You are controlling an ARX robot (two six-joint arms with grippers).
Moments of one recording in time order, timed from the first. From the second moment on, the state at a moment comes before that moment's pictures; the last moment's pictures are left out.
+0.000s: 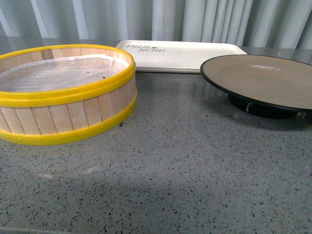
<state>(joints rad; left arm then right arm) -0.61 1.71 1.69 -0.39 -0.14 0.24 0.00 0.00 0.01 0.00 0.00 0.00</state>
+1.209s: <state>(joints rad) -0.82 2.20 2.03 -0.44 -0.26 0.33 0.00 0.00 0.01 0.00 0.00 0.00</state>
